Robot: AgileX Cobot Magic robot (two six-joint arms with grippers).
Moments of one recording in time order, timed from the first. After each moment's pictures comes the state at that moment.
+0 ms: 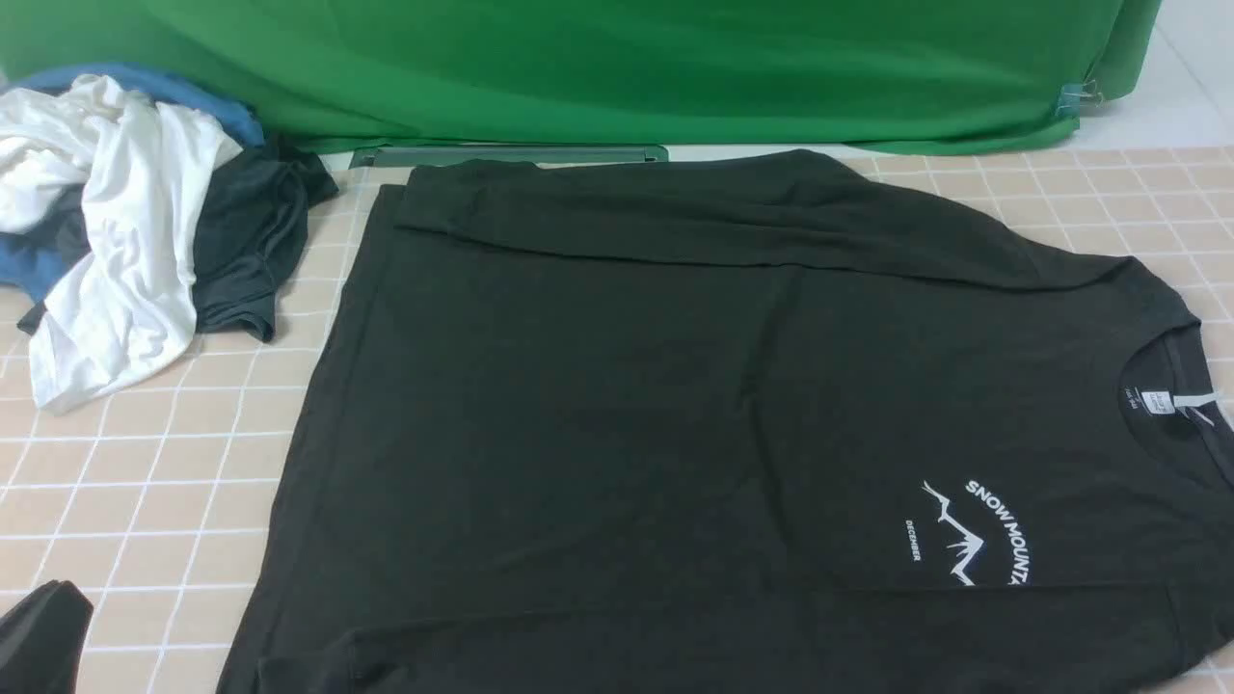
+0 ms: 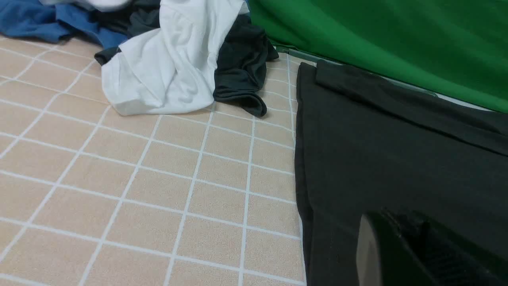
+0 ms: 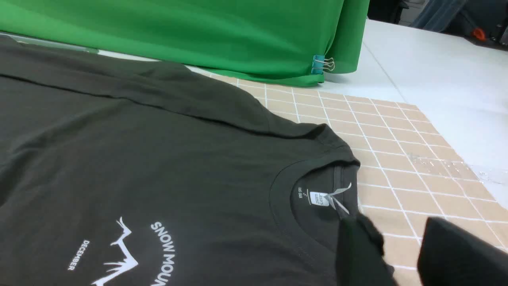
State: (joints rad) right arm -0.02 0.00 0.01 -0.16 0.24 0.09; left arm 0.02 0.00 0.00 -0.03 0.25 -0.17
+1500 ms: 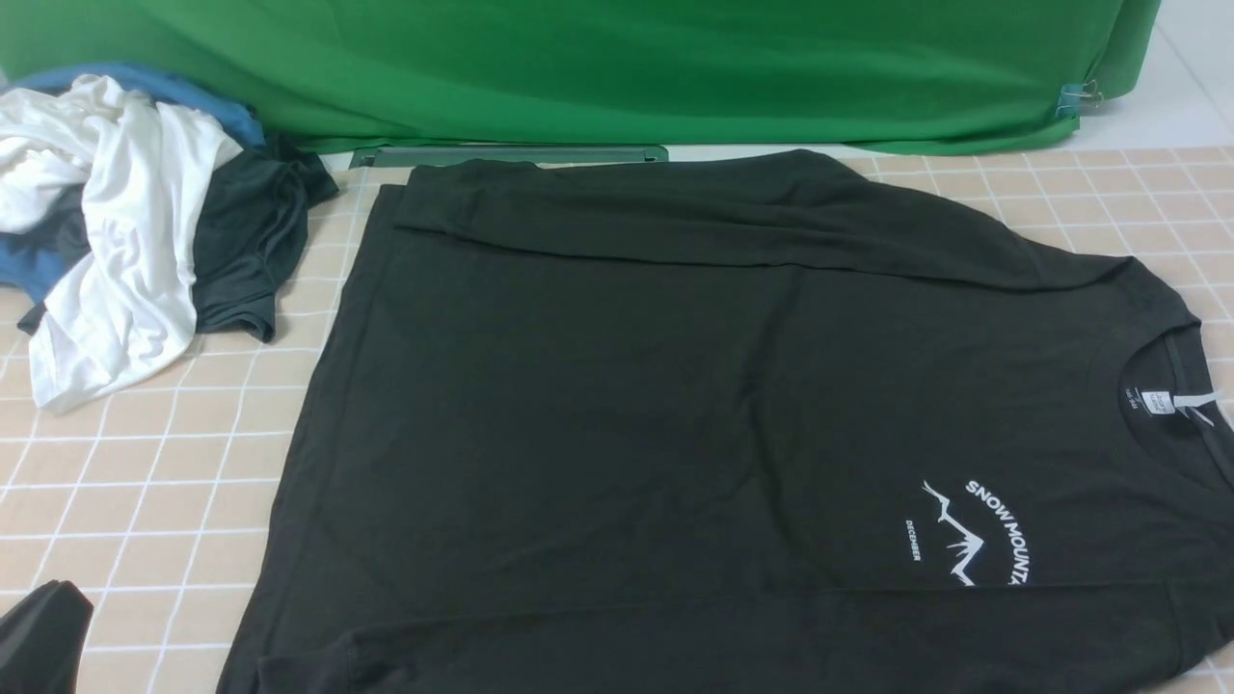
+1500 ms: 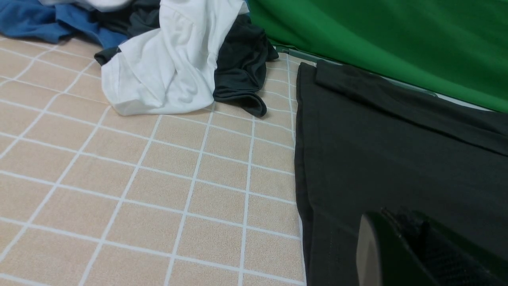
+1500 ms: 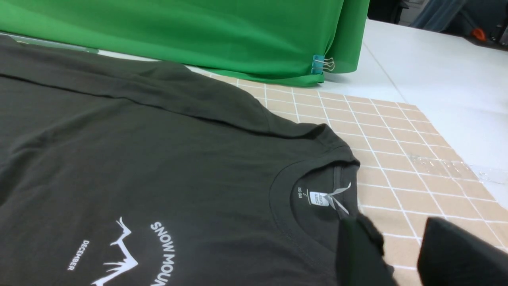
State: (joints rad) right arm -0.02 0.00 0.01 -0.16 0.24 0.09; left arm 0.02 0.00 0.00 -0.03 0.25 -0.17
